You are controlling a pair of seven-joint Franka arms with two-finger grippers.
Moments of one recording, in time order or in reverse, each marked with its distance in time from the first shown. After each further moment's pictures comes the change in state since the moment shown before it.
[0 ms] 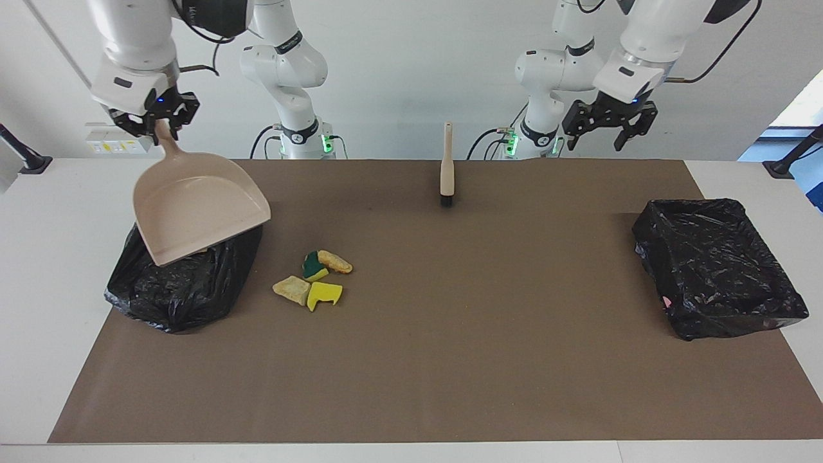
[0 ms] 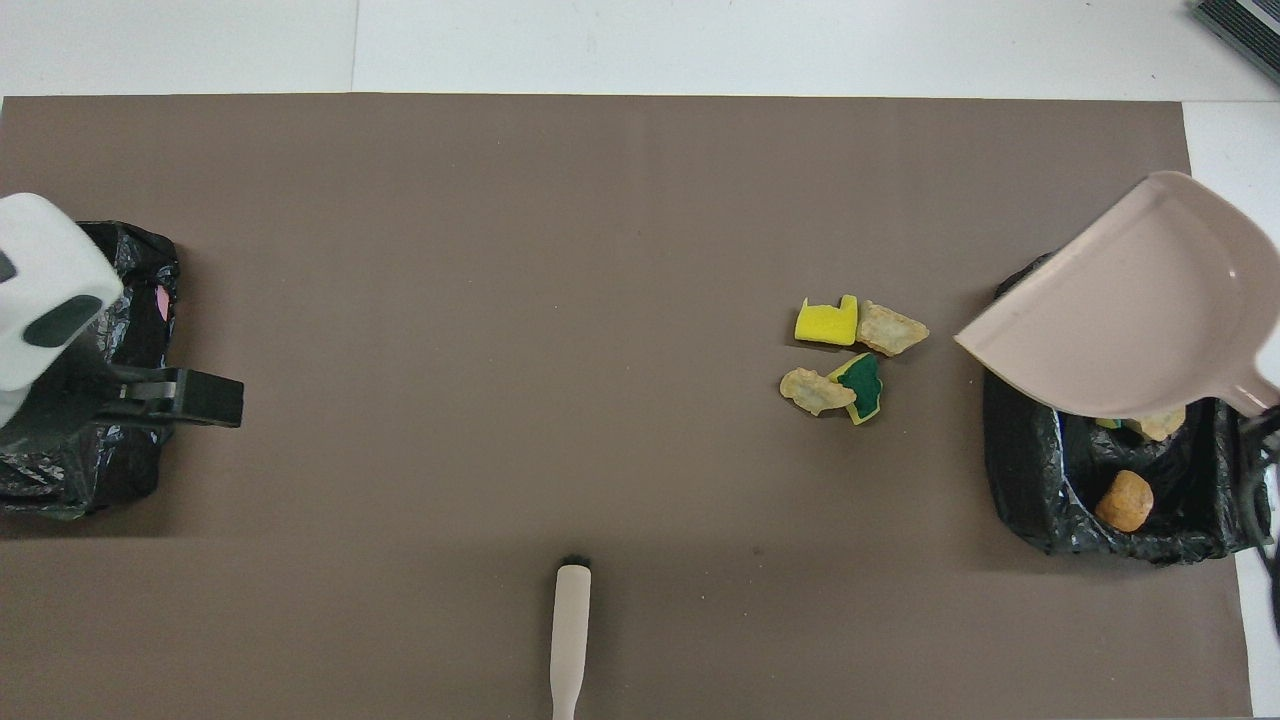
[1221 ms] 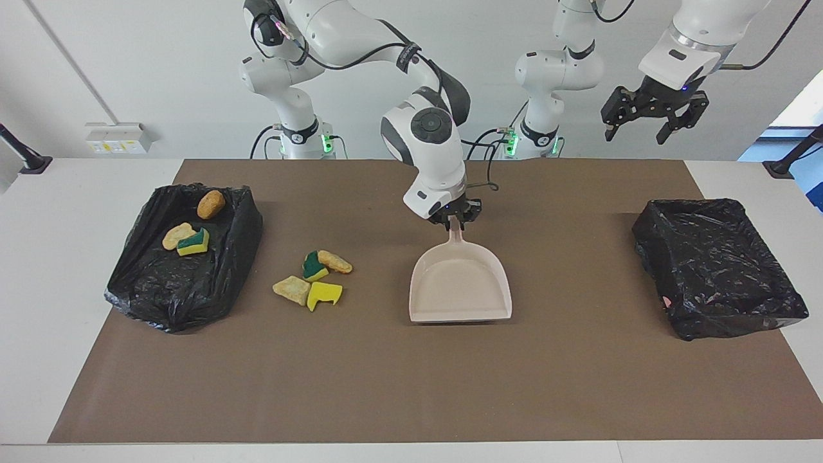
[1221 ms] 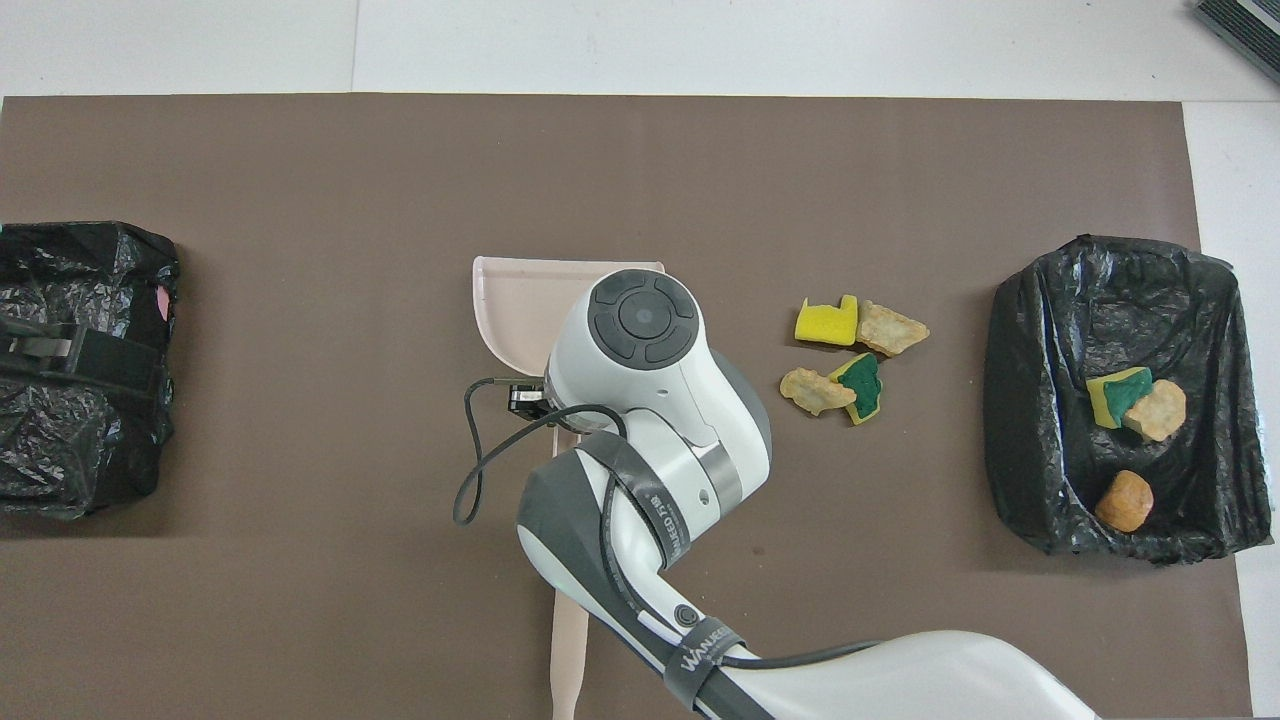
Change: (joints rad) left arm 0.041 0.117 -0.009 0.208 0.030 -0.118 0.125; right arm 0.603 0.507 0.007 -0.011 0.432 0.734 1.118
